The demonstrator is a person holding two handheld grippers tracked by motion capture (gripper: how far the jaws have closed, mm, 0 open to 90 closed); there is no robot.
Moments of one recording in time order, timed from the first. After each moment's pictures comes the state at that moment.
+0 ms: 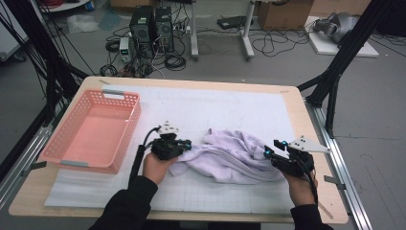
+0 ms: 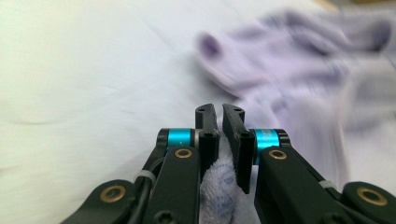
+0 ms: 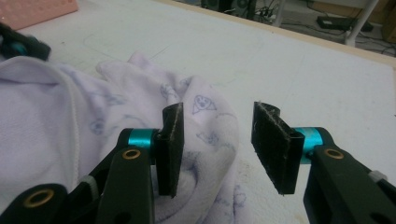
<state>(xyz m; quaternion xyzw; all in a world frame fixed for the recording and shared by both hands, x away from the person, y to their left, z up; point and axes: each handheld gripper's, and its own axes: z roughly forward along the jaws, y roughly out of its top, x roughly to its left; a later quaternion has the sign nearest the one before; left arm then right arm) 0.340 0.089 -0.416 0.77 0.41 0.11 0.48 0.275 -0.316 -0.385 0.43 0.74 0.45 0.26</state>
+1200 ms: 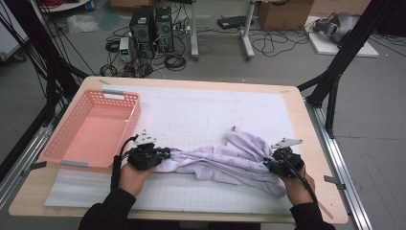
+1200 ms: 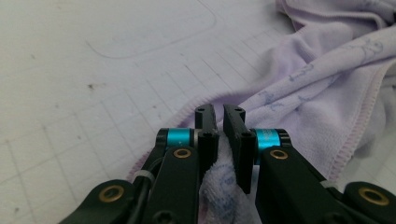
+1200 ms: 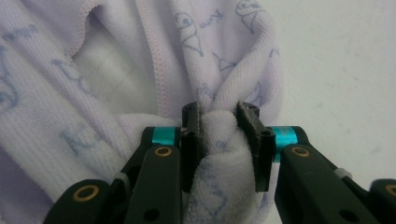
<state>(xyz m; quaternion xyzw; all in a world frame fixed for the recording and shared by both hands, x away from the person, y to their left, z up) 0.302 0.132 -0.425 0.79 0.40 0.12 0.44 0.290 -0.304 -0.410 0.45 0.83 0.24 0.21</state>
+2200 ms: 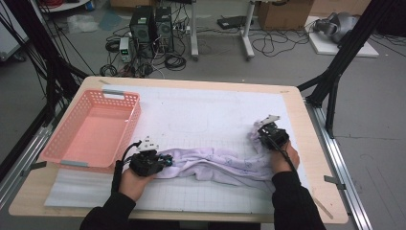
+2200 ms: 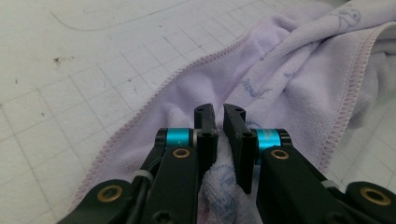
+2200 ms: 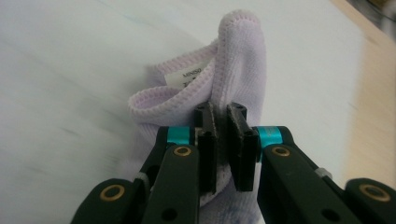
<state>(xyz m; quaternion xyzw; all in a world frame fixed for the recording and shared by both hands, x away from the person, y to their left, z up) 0.297 0.132 -0.436 0.80 0.39 0.10 0.44 0.373 -0.283 -0.408 0.45 0.82 0.17 0.32</state>
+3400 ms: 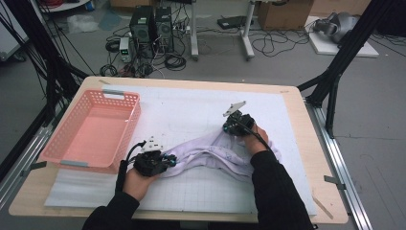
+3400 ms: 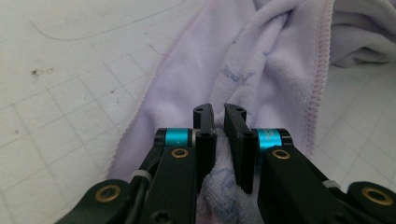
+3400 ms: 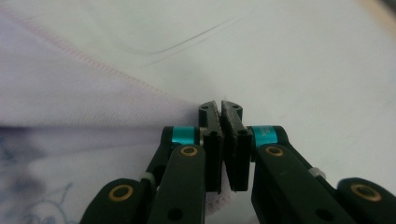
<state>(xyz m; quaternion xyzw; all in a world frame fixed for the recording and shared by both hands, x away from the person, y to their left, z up) 0.300 0.116 -0.439 0.81 0.37 0.11 0.44 0.437 -0.190 -0.414 0.28 0.90 0.27 0.22</state>
